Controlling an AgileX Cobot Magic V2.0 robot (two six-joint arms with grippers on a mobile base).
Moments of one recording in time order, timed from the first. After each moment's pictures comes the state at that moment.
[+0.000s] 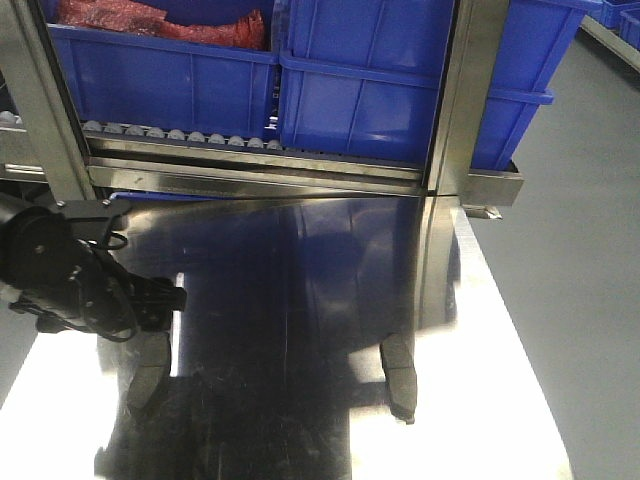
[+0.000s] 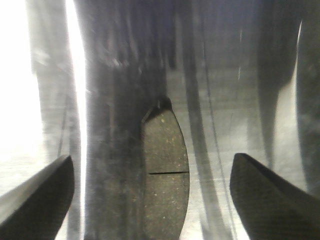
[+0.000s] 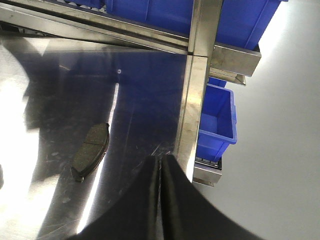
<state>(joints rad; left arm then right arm) -0.29 1.63 -1.06 0.09 0.71 -0.36 0.13 0.27 -0.39 0.14 0.58 -0.19</state>
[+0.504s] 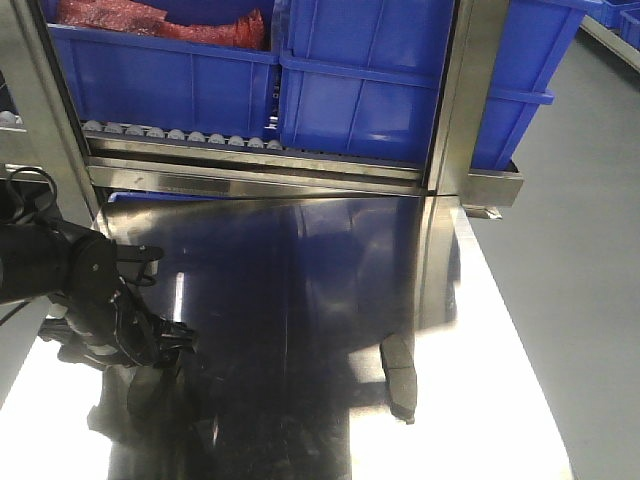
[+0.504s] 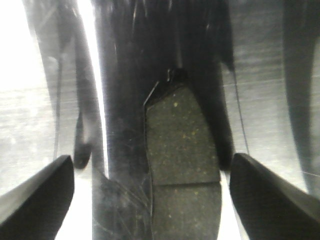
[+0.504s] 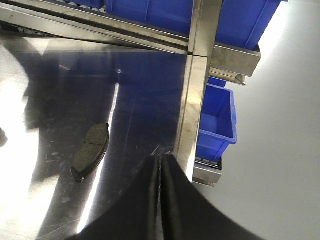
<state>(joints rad) -0.29 1.82 -1.09 0.07 0.74 -0.30 0.13 0.27 -0.39 0.14 0.58 -0.19</state>
